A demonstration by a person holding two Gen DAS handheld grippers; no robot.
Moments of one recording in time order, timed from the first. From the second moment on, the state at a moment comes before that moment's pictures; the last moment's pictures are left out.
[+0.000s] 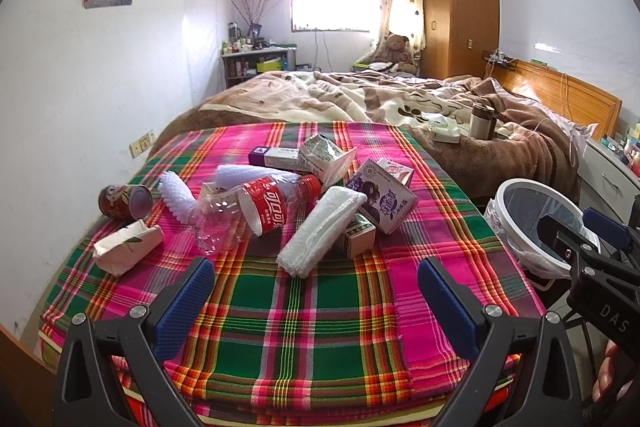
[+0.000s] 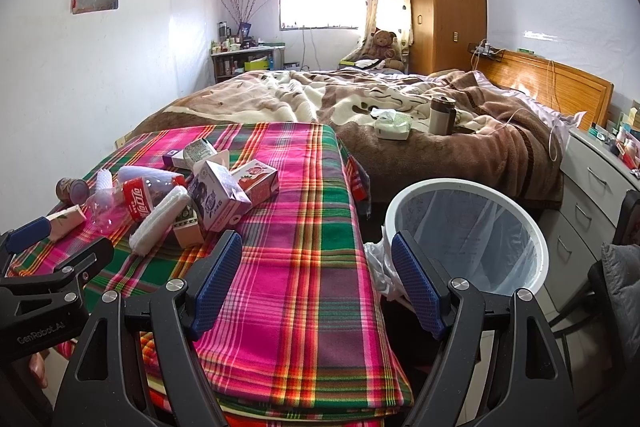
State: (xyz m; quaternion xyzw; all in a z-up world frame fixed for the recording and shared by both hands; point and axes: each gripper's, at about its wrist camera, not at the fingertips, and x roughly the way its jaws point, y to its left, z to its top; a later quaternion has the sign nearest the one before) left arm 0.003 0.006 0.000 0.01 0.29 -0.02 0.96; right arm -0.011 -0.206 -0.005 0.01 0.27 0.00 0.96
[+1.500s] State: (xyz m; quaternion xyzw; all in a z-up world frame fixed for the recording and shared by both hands) left arm 0.129 0.044 -0.066 -0.03 0.41 -0.13 0.90; right arm 0.116 -0.150 -0.049 0.05 0.38 0.16 0.91
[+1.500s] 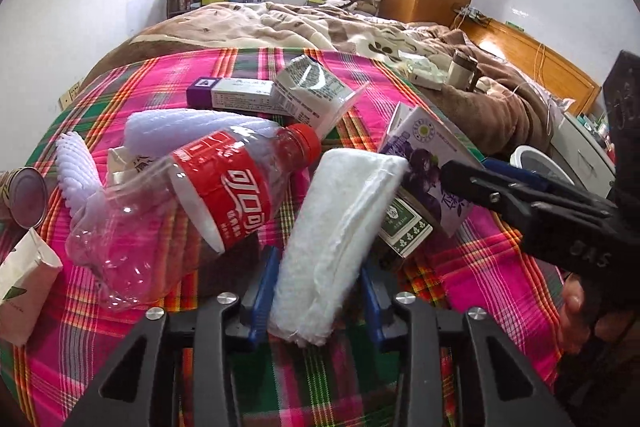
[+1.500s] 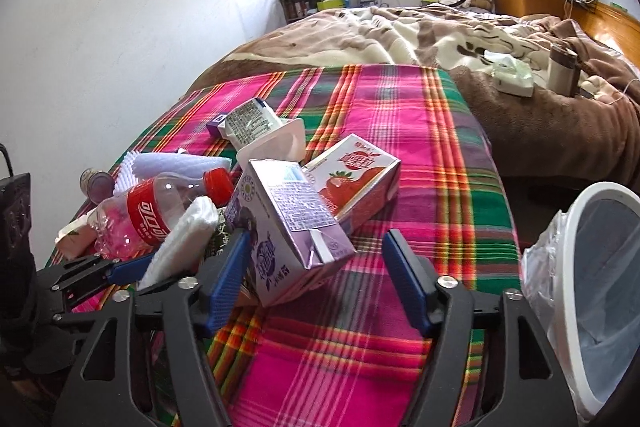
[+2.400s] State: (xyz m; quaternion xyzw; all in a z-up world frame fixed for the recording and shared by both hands) left arm 0.113 0.049 -0.058 -0.06 0.39 -0.12 0.91; right arm 0.075 -0.149 -0.054 -0.01 0.38 0.18 0.91
